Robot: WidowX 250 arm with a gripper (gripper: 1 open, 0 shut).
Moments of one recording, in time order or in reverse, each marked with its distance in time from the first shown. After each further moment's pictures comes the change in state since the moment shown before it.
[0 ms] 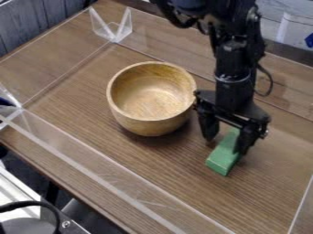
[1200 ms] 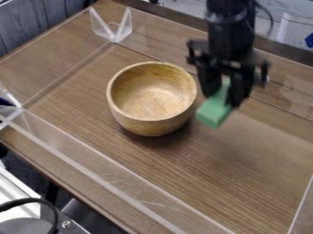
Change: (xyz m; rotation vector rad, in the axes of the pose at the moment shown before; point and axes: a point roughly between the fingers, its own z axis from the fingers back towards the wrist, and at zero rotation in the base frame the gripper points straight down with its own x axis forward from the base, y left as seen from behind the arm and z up) arm -0.002 0.023 0.088 -0.020 -0.092 0.013
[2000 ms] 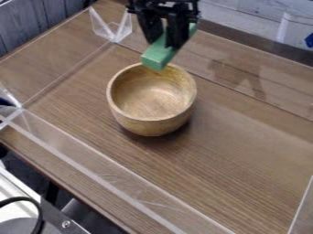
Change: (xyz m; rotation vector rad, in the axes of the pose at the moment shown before) arm 0.007 0.088 0.040 0.031 -0.060 0.109
